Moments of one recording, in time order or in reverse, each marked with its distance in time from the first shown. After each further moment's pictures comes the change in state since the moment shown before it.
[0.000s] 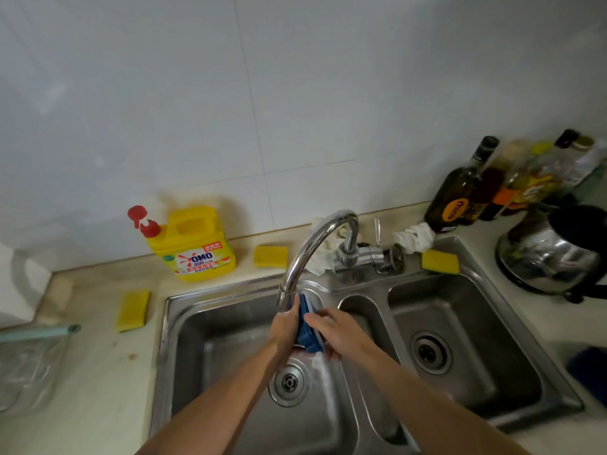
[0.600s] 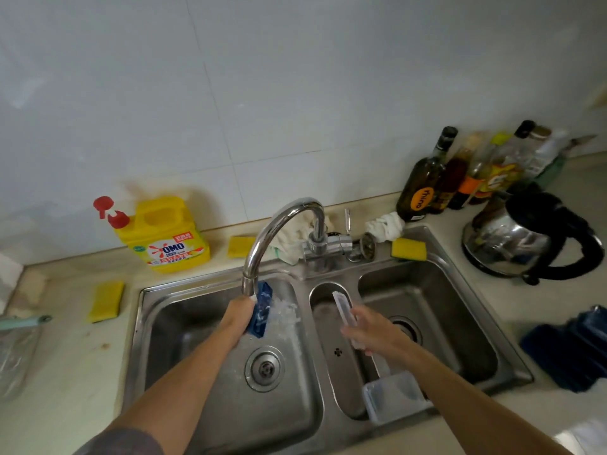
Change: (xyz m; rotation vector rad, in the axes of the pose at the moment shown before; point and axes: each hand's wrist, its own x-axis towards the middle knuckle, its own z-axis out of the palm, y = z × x) left_hand 0.013 0.003 -0.020 0.244 0.242 -0.033; right_hand -0.050 0.076 -0.104 -0.179 -0.012 0.078
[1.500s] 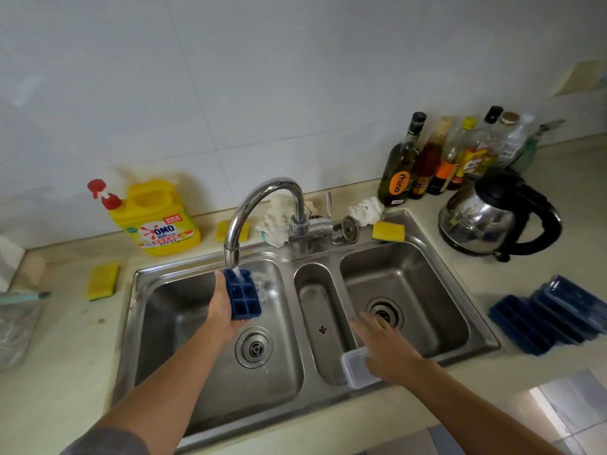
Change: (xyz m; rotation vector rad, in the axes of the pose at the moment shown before) left_hand -0.050 -0.033 0.004 -0.670 -0.088 0.021; right_hand -0.052 0.078 0.008 -0.818 0.004 -0.204
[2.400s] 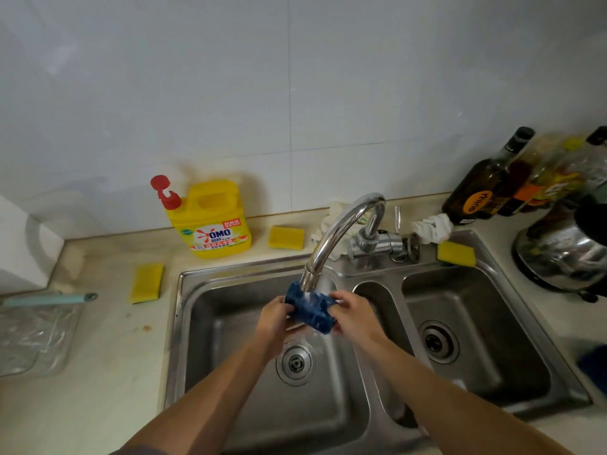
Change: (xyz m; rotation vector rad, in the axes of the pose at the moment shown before) left_hand 0.052 0.020 -0.035 0.211 -0.177 -0.041; right_hand 0.133 -0.175 -0.055 1.079 0.206 0.207
